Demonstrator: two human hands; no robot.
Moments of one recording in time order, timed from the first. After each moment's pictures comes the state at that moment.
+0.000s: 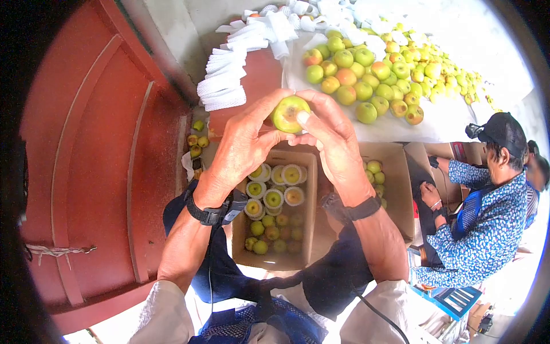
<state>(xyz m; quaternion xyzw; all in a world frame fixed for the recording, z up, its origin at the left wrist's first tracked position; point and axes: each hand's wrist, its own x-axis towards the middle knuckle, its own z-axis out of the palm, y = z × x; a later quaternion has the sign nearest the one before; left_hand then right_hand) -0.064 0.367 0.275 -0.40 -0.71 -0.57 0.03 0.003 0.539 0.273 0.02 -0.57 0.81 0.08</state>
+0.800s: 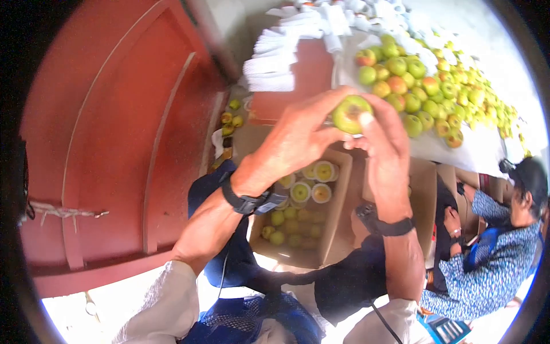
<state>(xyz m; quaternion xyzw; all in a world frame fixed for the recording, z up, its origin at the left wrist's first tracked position) -0.065 0.372 0.266 -0.41 -0.70 -0.58 0.08 0.004 0.533 0.271 0.01 -0.60 0.78 0.14</state>
